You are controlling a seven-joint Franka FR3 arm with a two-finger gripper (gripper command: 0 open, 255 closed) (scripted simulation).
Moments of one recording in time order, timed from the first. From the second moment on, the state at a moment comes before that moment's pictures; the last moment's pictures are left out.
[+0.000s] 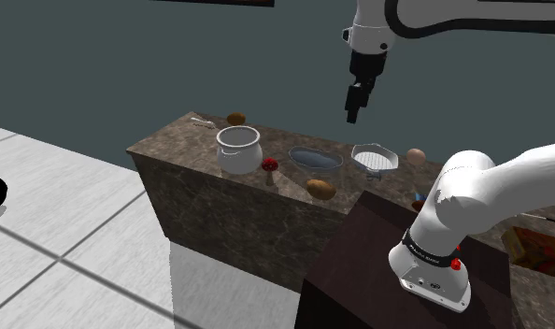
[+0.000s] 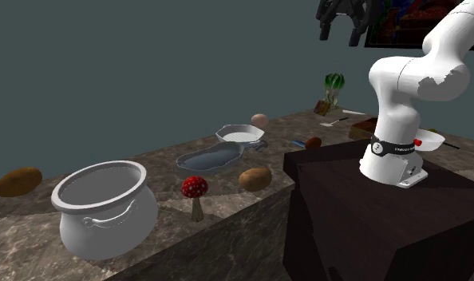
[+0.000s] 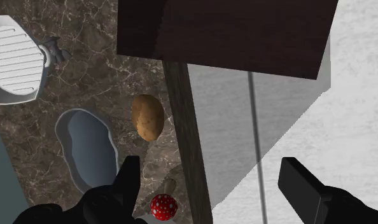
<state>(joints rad) 0.01 -0.83 0.06 -2.39 -0.09 1.55 -0.04</state>
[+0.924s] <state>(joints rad) -0.03 -0.51 0.03 -2.48 -0.11 2.00 0.00</state>
